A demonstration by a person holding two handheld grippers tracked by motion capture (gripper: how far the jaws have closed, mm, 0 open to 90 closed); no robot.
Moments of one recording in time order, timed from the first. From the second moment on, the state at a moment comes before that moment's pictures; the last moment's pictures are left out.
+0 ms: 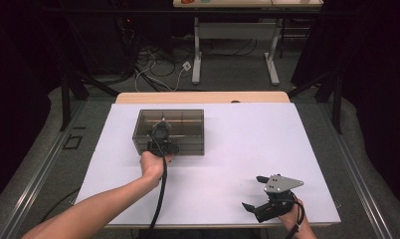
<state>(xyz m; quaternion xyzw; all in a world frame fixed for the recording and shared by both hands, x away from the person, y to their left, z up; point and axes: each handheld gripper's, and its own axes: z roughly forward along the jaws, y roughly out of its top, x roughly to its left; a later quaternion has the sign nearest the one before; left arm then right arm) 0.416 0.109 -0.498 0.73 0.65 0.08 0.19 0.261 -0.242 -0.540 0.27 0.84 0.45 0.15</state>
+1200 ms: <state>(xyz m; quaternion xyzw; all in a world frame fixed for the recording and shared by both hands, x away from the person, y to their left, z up) 0.394 0.113 -0.506 0.78 0.58 0.09 0.21 0.261 -0.244 -0.540 0.27 0.84 0.45 0.16</state>
